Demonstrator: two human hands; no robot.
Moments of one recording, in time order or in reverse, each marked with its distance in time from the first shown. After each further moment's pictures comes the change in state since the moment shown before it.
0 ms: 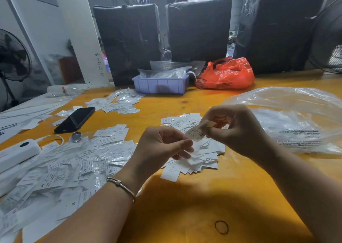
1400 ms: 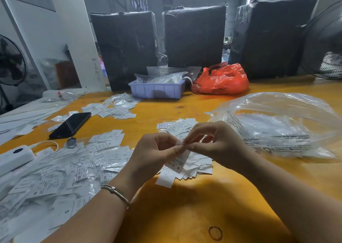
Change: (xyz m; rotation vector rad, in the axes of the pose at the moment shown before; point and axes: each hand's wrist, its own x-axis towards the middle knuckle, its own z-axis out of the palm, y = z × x) left_hand 0.003 -0.005 0.000 0.012 0.032 -0.025; right_hand -0.003 0.000 0.015 0.048 -0.133 0.145
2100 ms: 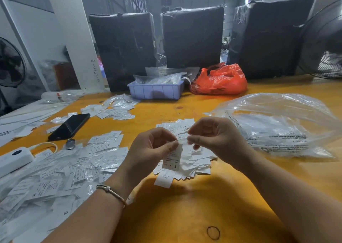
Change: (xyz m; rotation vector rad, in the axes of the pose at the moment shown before) left_hand 0.002 0.000 -0.006 0.032 0.039 0.011; right_hand 0.002 0.012 -0.003 0.150 0.131 0.074
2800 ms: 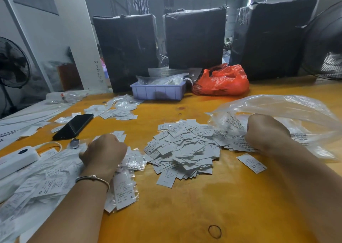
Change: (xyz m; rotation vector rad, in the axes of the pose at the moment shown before) left_hand 0.012 -0.027 -0.070 1.000 0.522 -0.564; right_hand 0.010 0.015 -0.067 -1.113 0.110 0.656
